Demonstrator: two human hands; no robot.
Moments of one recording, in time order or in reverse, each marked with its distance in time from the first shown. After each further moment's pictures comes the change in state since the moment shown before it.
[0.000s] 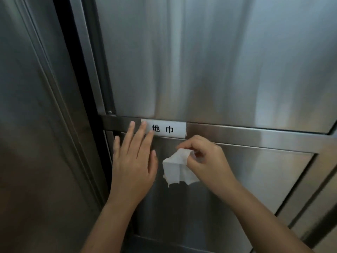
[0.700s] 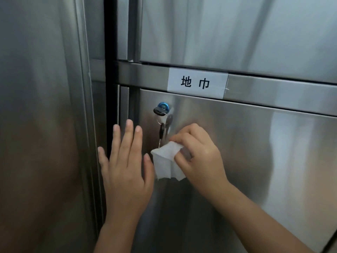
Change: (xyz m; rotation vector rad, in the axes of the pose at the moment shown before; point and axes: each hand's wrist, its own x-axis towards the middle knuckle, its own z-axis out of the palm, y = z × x) left_hand -0.101 -0.041 0.077 -0.078 0.275 -0.243; right_hand -0.013 0.074 0.108 -0.383 0.298 -0.585
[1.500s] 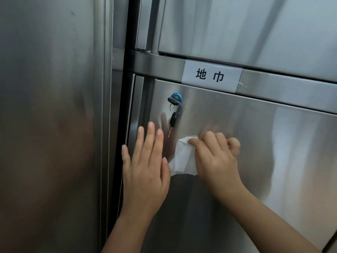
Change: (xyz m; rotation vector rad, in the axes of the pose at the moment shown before) left_hand -0.027 -0.001 0.012 -0.013 -0.050 0.058; right_hand -0.029 0.018 0.005 -0.650 0.200 -0.303
